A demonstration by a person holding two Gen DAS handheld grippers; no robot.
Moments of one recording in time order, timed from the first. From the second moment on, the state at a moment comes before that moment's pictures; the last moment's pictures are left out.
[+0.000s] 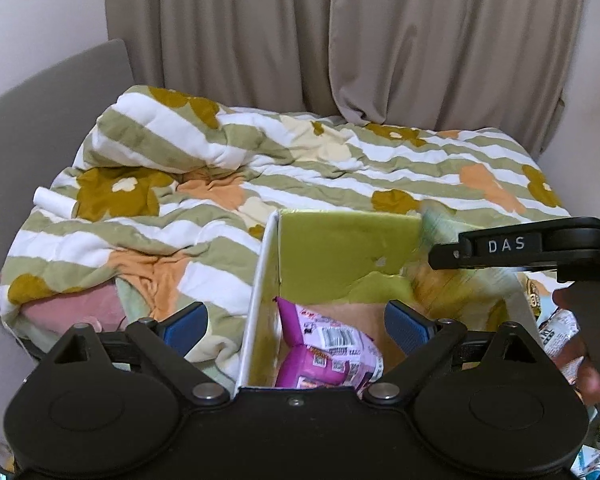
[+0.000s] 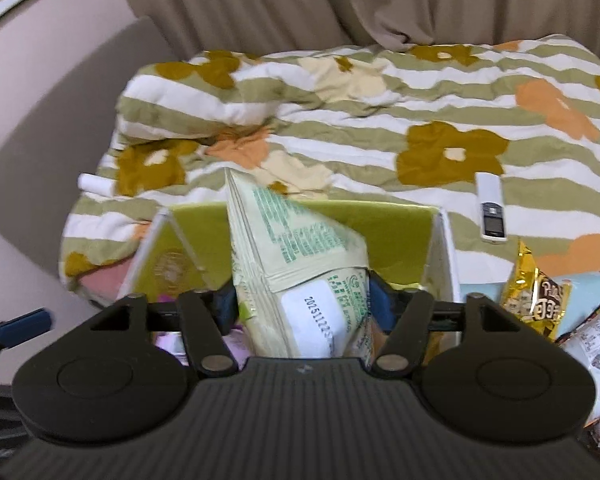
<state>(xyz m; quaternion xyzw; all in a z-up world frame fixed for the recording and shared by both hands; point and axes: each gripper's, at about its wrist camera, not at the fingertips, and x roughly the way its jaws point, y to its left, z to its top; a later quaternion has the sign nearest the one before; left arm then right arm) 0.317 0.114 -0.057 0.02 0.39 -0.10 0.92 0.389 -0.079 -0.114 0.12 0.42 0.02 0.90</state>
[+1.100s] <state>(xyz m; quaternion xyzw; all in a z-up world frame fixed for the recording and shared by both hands) 0.225 0.083 0.020 0.04 0.31 -0.19 0.93 0.210 -0.127 -0.006 0.09 0.32 -0.04 0.94</state>
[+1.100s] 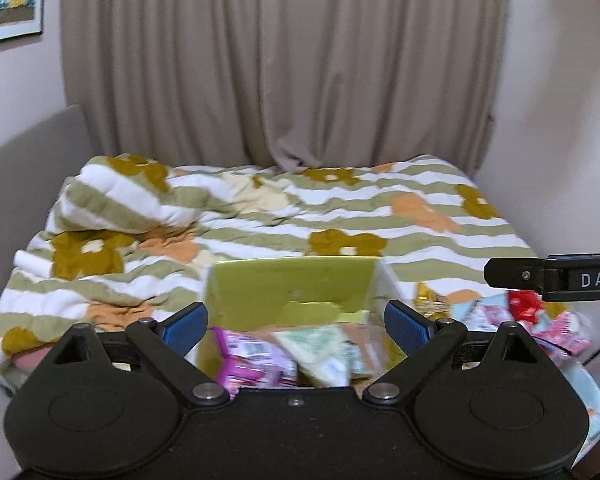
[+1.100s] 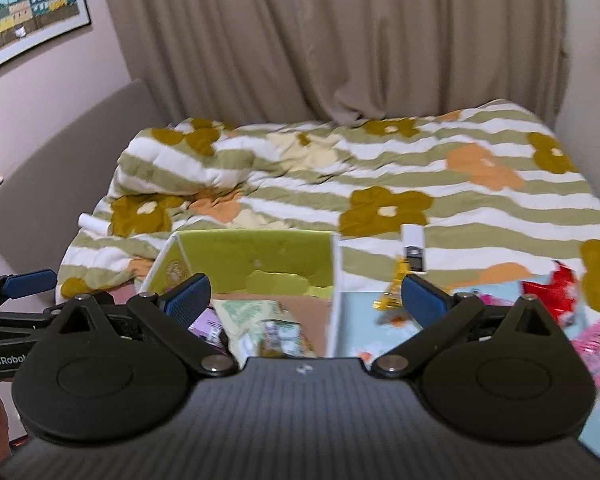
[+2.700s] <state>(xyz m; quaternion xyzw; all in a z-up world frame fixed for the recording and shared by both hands) 0.129 -0.150 -0.153 0.17 0.45 -0.18 0.86 0.090 -0.362 -0.170 0.12 0.47 -0.04 0.87</state>
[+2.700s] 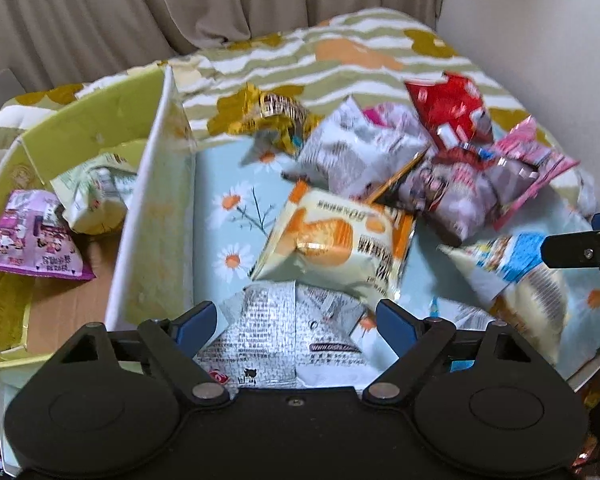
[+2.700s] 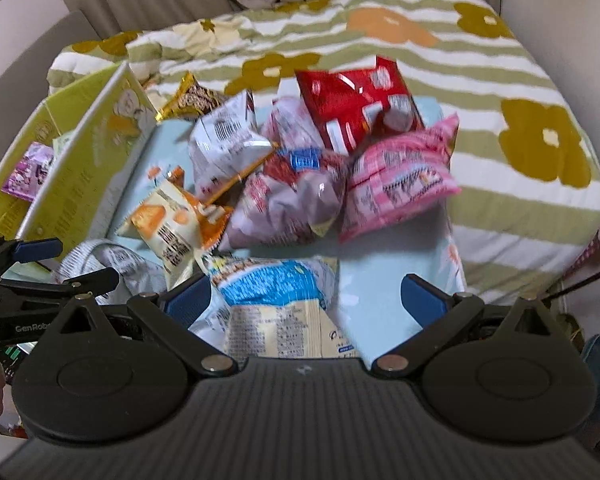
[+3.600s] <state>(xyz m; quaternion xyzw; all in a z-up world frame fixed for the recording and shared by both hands) 0.142 -0.137 -0.184 0.18 0.50 -0.20 0.82 0.115 -0.346 -0.220 0.14 0.53 -0.03 0.83</state>
